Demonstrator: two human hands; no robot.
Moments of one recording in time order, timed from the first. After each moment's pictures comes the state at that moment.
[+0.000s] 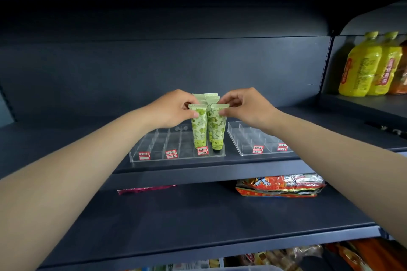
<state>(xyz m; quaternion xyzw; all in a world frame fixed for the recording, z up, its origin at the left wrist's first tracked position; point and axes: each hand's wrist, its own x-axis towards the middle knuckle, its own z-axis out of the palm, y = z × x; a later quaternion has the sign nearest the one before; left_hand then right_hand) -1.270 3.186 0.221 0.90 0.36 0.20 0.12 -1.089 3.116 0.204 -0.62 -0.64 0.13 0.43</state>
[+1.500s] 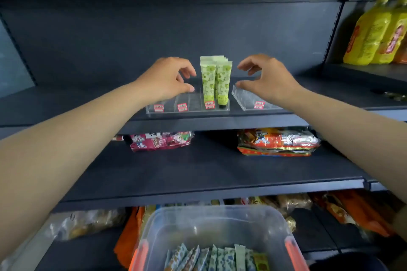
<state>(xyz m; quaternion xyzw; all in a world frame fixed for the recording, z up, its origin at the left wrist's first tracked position) -1.320 3.134 0.199 0.88 0.37 0.27 0.10 -1.102 3.056 0.182 -0.64 -0.66 -0.06 0.39</state>
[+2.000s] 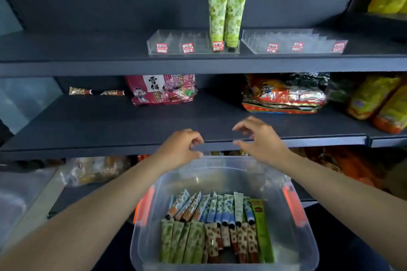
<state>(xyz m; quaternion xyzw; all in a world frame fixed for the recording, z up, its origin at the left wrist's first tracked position) -1.350 3.074 -0.036 0.88 0.39 0.11 0.24 -1.140 2.986 -0.027 -0.67 -0.67 0.10 0.30</state>
